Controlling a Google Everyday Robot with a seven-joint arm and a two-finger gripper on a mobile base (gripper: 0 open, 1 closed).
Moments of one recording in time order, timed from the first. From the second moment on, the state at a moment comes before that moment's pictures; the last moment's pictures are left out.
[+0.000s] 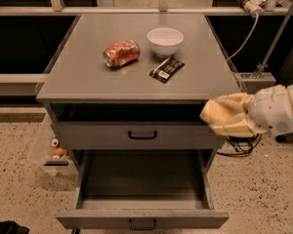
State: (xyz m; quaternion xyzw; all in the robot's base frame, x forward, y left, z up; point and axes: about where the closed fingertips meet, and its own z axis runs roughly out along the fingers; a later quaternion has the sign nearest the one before) arm 0.457 -0.186 0.842 -0.57 0.70 0.22 0.38
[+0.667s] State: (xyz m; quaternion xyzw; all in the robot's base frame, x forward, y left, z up) arm 0.463 -0.187 0.862 -0.57 0.69 0.21 0.39
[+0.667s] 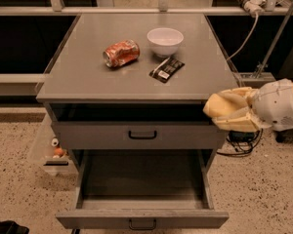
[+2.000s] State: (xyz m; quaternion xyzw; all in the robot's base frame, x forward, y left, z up) arm 0.624 -0.158 0.908 -0.68 0.62 0.16 0.35
